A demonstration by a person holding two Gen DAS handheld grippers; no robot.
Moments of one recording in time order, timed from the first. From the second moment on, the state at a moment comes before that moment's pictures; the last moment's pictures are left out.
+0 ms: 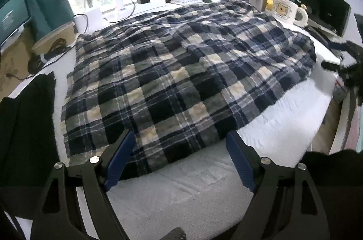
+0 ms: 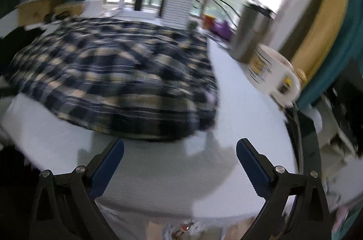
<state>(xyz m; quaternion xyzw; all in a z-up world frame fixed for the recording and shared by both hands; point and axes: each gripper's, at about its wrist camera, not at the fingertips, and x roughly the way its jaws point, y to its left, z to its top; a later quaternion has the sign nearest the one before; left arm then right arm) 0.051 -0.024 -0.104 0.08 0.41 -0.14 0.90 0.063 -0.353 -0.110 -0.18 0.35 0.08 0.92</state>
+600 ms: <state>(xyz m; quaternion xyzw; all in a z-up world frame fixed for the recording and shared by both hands) 0.046 0.002 -0.103 0.04 0.39 -0.13 0.91 0.102 -0.266 -0.111 -0.24 0.34 0.15 0.90</state>
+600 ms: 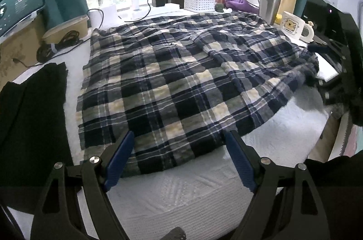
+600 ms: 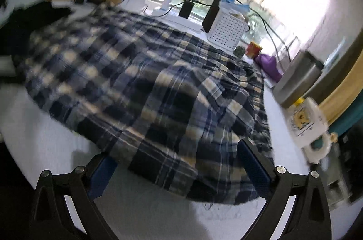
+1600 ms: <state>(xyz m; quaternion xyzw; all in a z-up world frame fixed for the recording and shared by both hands) 0.061 0.019 -0.060 0.05 0.32 -0.08 0.94 0.129 -0.310 -0.099 -0.10 0.35 0.16 0.92</state>
